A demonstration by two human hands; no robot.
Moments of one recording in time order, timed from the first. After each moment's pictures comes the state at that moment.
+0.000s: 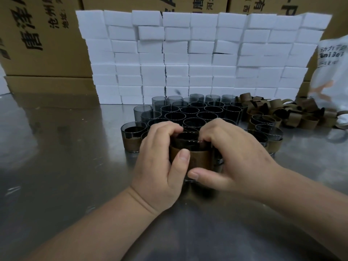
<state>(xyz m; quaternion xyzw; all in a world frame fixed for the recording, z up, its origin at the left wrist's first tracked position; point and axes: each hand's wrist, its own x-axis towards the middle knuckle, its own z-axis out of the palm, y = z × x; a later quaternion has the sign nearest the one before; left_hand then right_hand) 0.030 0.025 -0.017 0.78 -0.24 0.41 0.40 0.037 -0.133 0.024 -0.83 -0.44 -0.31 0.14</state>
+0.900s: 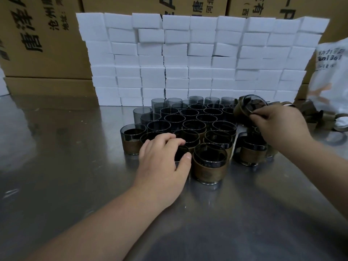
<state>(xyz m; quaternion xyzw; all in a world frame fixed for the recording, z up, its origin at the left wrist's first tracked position) 0.045 0.022 -0.026 0.90 -0.11 0.30 0.30 0.129 -0.217 0.028 -0.92 -0.06 -0.36 0.14</state>
